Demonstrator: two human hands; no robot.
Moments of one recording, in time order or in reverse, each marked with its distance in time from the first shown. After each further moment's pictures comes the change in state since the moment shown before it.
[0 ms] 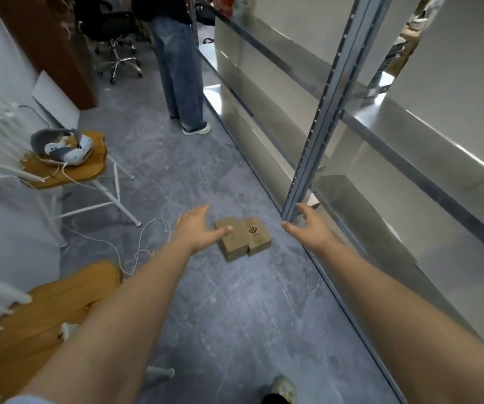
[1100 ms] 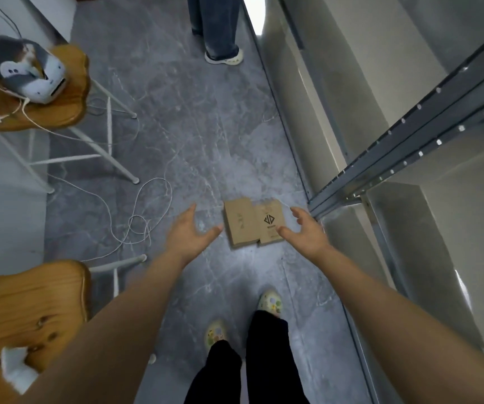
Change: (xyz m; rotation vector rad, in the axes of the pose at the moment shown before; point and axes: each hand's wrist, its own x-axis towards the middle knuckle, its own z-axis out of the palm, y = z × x) left_hand 0.241 -0.079 0.071 -0.343 -0.031 -0.436; right_hand 0.292 0.016 0.098 -0.032 -0.315 0.102
